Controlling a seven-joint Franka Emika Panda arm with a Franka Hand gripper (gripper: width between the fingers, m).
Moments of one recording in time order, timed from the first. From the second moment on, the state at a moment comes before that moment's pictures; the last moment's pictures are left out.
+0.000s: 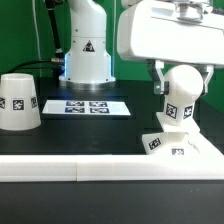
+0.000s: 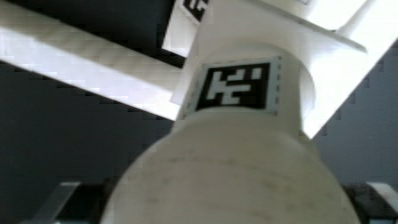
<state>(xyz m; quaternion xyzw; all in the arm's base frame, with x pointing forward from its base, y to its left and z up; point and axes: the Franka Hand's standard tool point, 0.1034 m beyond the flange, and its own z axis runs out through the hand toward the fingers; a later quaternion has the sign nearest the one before) 0.623 0.098 0.115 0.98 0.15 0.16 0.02</state>
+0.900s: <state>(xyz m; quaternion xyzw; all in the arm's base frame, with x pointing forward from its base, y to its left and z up) 0.614 0.107 0.111 0.97 -0.17 0.17 -0.06</state>
